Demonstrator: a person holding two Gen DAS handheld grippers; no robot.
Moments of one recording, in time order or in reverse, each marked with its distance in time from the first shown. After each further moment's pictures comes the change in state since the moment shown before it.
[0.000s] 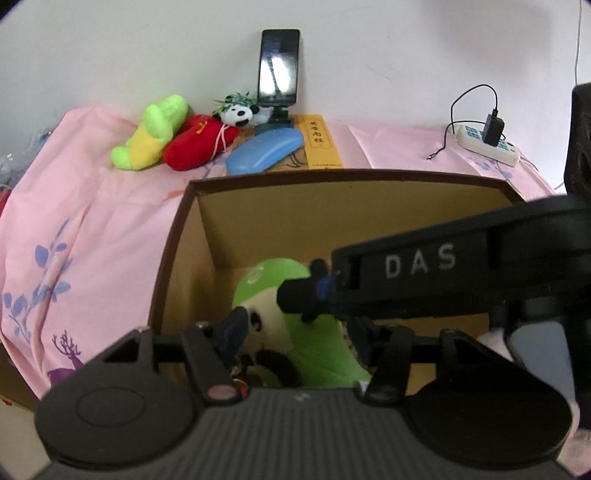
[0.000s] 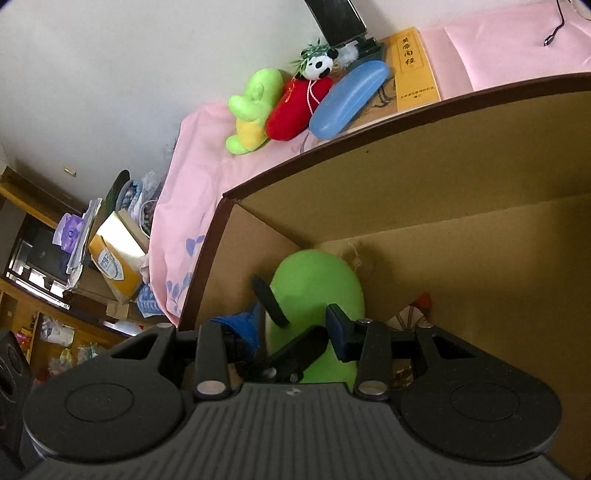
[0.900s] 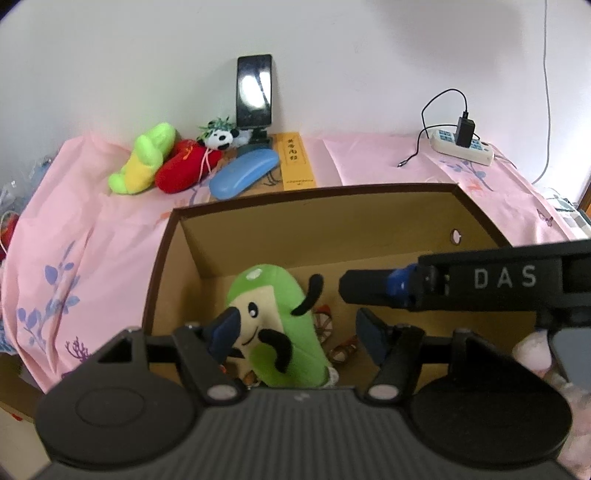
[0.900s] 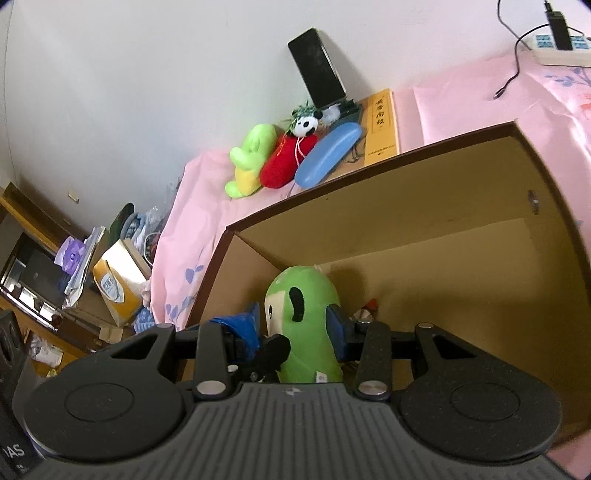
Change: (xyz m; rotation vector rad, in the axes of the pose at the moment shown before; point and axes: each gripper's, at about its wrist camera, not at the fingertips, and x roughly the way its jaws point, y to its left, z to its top) left arm -0.049 -0.040 -0.003 0.065 -0.037 0.013; right arm -0.071 -0.008 -0.026 -0.029 -0.171 -0.042
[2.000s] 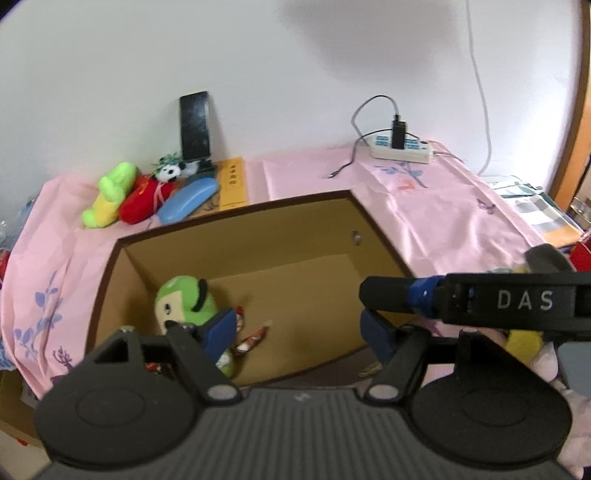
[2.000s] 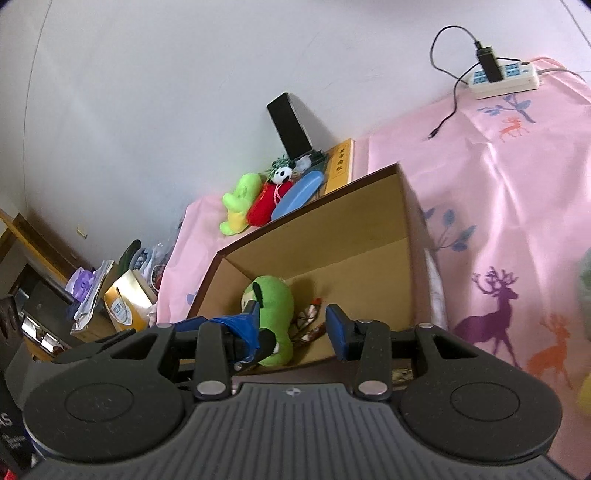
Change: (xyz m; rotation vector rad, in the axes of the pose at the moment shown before) left arm -0.059 -0.099 -0.011 0.097 -0.055 -0.049; right arm -0.113 -0.047 -0.037 0.029 -0.163 -0.001
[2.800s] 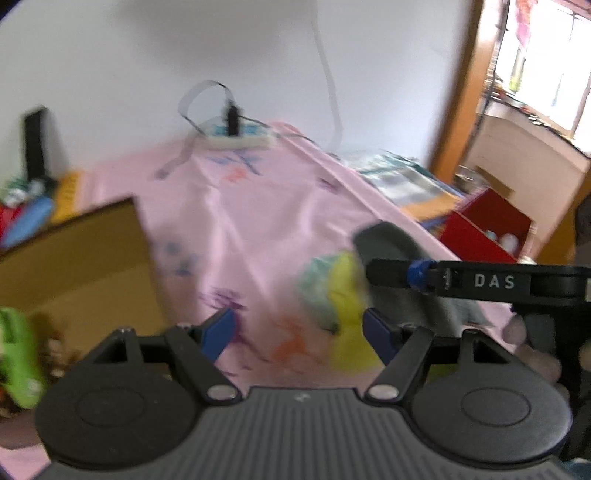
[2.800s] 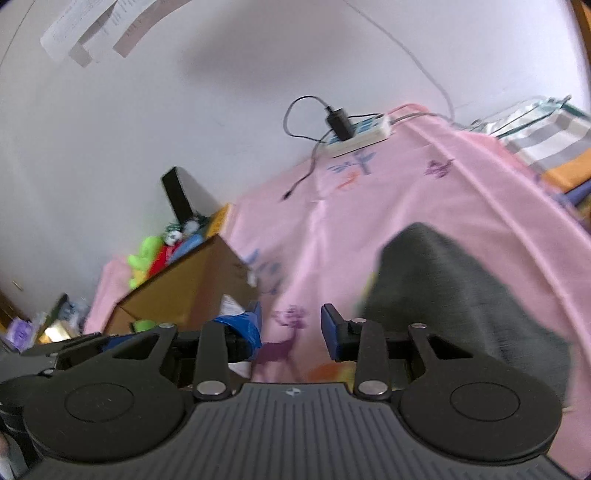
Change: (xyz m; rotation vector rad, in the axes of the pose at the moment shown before) left arm 0.025 -0.138 -0.002 0.126 0.045 -0.404; right arm -0.129 -0.120 -0.003 0.021 -0.160 -0.270
